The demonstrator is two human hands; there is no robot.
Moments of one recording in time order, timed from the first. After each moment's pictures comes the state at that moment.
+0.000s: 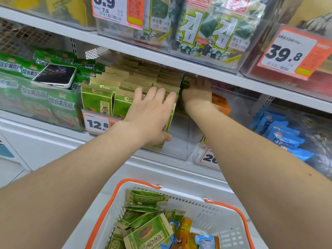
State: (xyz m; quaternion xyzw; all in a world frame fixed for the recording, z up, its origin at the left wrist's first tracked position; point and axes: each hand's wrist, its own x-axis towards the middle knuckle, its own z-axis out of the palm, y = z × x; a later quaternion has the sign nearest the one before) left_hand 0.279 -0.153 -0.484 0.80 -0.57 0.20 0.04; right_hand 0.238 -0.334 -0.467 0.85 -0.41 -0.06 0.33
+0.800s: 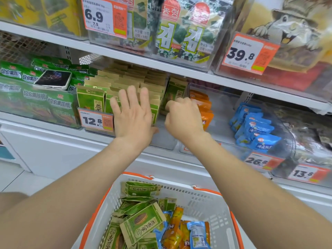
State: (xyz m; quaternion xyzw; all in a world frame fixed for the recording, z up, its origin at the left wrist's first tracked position) left_hand 0.230 -0.129 -0.499 0.87 -0.39 0.26 0.13; right_hand 0.141 -0.245 -0.473 0.94 -0.28 0.18 0.12
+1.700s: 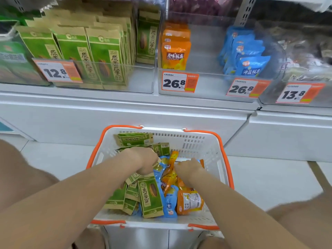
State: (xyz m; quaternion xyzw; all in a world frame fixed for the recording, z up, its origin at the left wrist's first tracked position) left_hand 0.114 -0.102 -0.674 0.66 -0.65 -0.28 -0.27; right_hand -0.060 -0.190 -0.746 0.91 -0.20 -0.36 0.03
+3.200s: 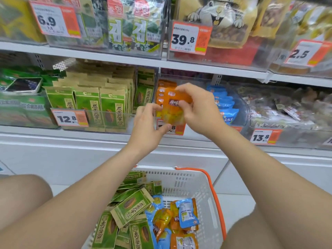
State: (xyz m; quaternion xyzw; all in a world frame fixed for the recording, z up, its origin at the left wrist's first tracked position) left_hand 0.125 -0.156 -0.527 0.70 -0.50 -0.06 0.50; right_hand -0.022 -0.260 -0.451 0.89 -0.22 0.37 -0.11
